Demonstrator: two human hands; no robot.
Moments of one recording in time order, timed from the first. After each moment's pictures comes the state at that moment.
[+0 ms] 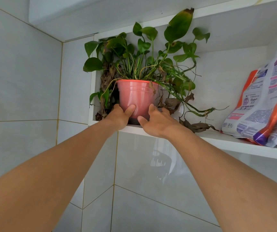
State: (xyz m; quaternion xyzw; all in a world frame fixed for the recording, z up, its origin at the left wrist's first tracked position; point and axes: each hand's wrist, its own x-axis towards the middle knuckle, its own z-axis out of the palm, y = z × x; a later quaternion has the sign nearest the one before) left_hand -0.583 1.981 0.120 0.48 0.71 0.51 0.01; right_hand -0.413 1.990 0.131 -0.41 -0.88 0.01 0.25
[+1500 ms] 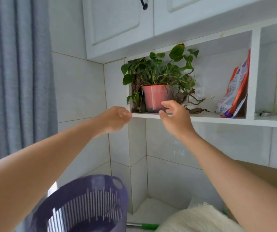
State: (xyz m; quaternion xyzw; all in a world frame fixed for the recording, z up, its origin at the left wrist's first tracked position) left_hand -0.491 1.672 0.141 0.53 0.78 0.32 0.00; right_hand -0.334 1.823 0.101 -0.23 -0.77 0.26 0.54
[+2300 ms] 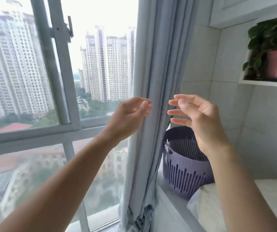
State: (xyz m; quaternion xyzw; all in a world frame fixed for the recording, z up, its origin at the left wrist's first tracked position) left_hand -0.469 1.244 0.040 0.37 0.72 0.58 -0.09; right_hand -0.383 1.422 0.031 0.02 -0.69 0.60 0.40
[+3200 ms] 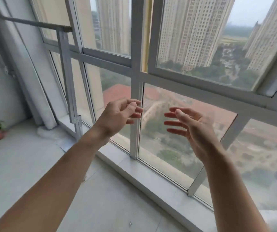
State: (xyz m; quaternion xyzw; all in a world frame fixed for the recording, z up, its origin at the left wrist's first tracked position) left_hand -0.435 0.777 -0.100 -0.15 0.76 0.59 -0.23; right_hand -0.557 0.969 -0.116 0.24 -0.65 0.71 -0.16
